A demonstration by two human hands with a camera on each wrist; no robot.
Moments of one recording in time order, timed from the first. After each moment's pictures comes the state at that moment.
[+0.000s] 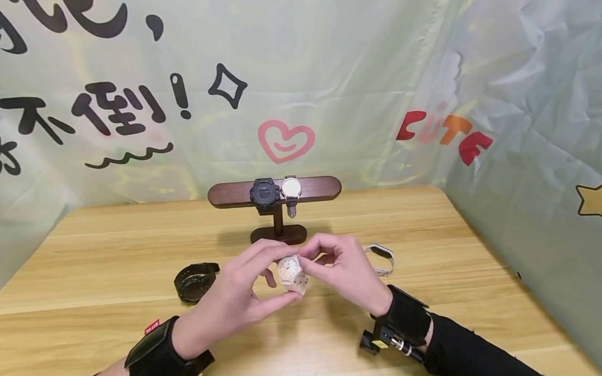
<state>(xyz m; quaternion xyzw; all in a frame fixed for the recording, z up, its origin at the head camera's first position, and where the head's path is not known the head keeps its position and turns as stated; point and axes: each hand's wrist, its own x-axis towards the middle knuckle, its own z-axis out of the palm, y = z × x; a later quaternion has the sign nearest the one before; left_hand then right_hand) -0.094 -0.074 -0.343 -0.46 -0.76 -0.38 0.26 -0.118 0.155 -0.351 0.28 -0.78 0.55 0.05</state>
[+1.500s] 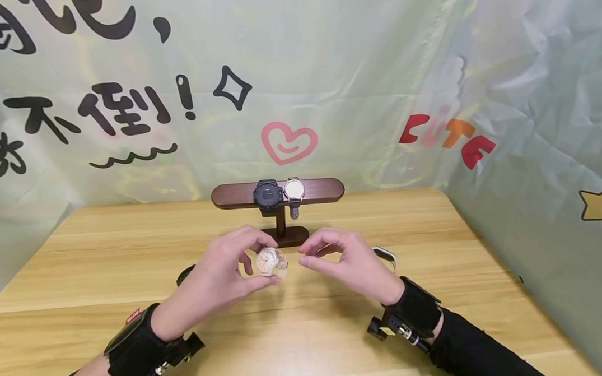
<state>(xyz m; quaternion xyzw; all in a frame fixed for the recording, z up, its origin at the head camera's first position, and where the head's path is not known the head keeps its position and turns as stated) -0.104 -0.102 -0.323 -0.36 -0.85 -0.36 0.17 -0.131 0.169 -0.338 0.31 -0.83 0.46 0.03</state>
